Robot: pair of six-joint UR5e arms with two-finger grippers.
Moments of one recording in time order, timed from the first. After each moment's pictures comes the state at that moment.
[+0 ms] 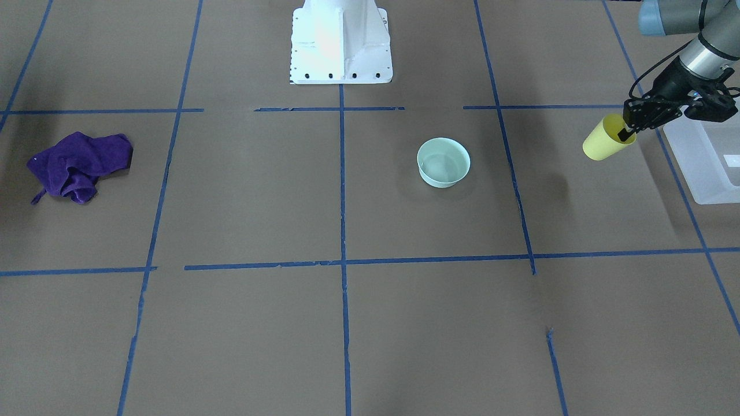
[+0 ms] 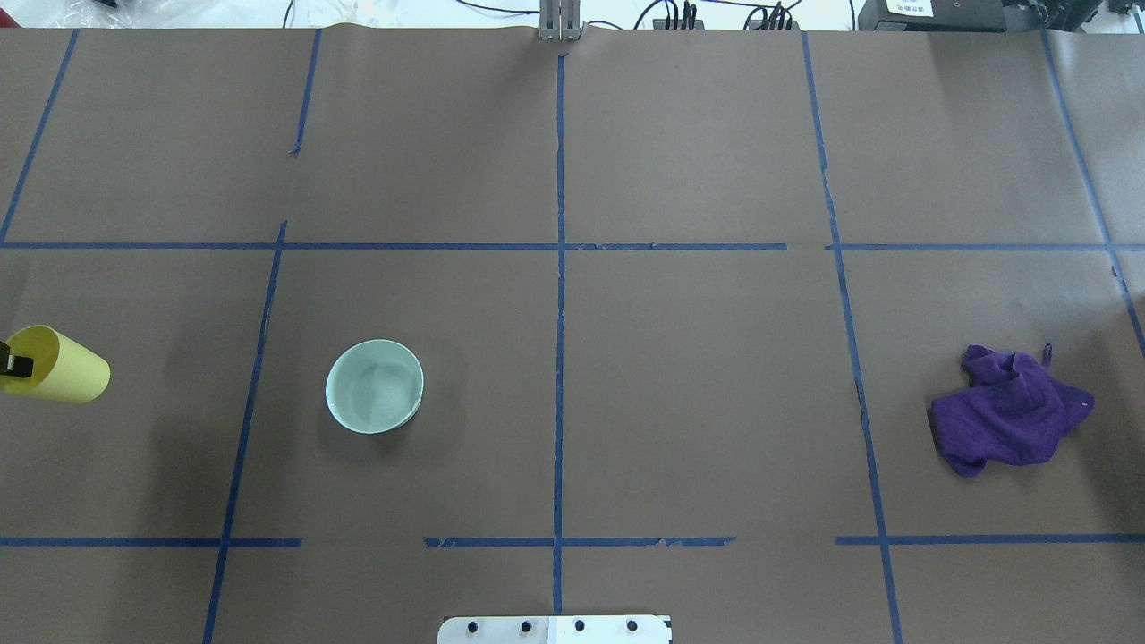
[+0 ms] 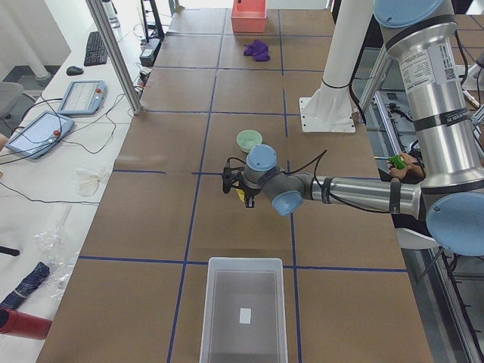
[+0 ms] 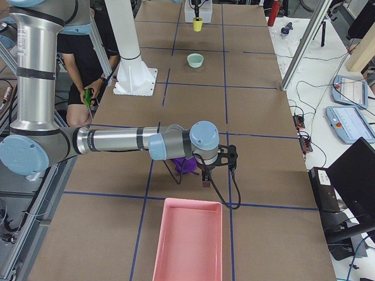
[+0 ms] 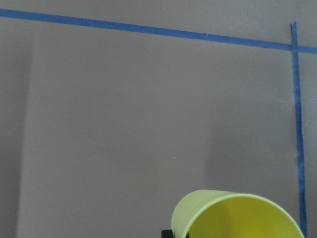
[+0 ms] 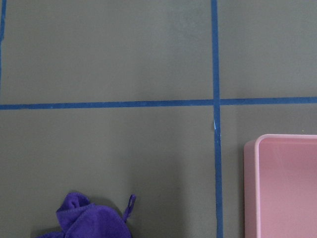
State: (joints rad) left arm -1.02 -1.27 -1.88 -2.37 -2.26 -0.95; right arm 1.55 -1.69 1.78 -1.48 2.47 0.16
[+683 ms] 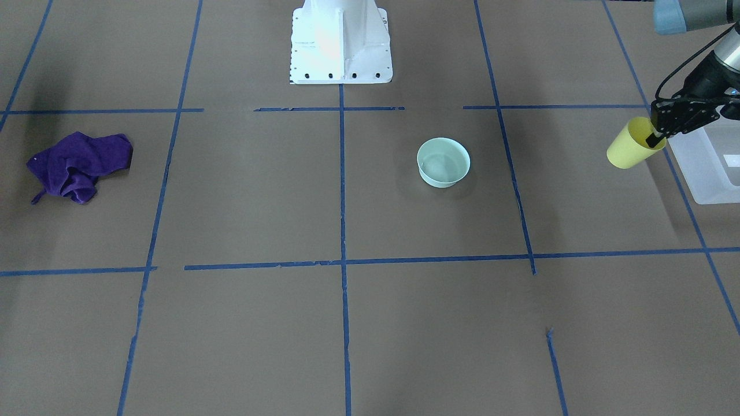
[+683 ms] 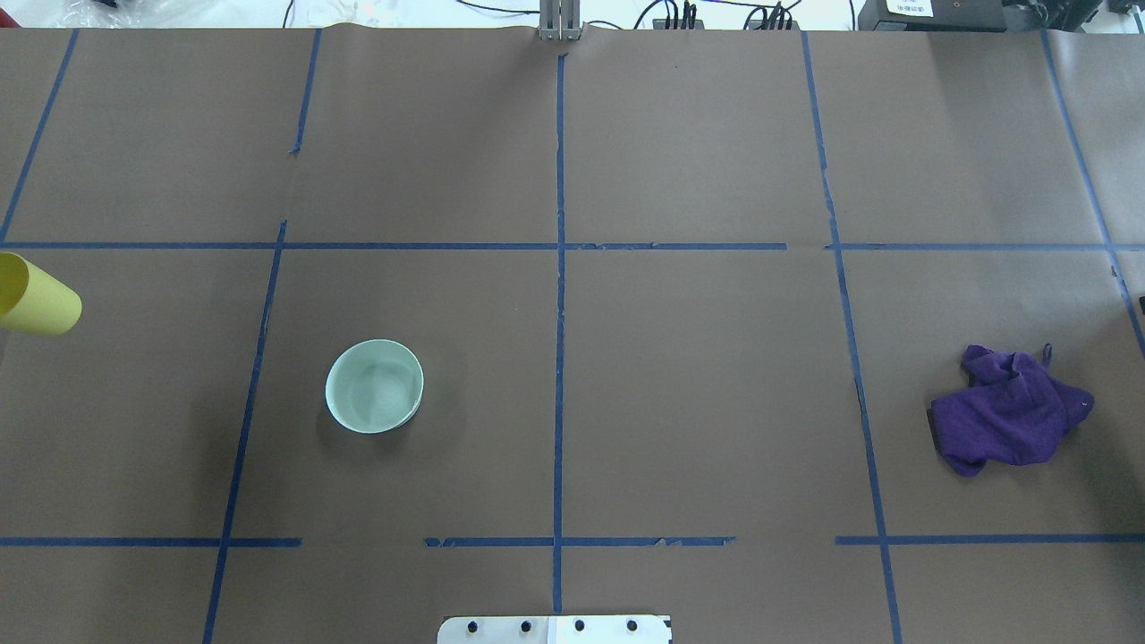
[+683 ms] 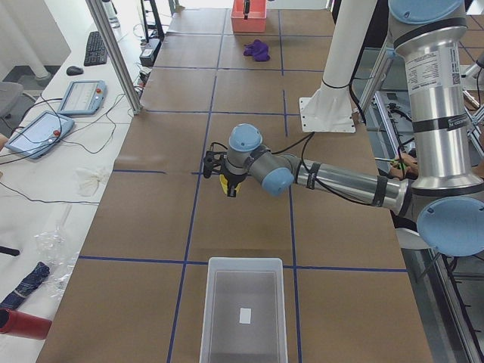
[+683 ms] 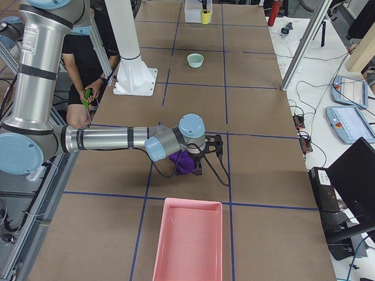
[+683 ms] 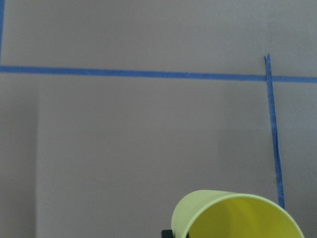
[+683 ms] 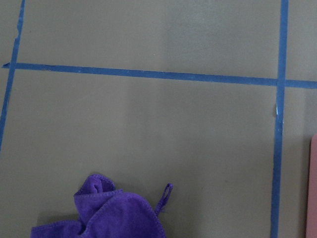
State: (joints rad) left arm -1.20 -1.40 -1.96 -2.03 -2.27 -0.68; right arm 1.28 -1.81 1.83 -1.08 2.35 0.47
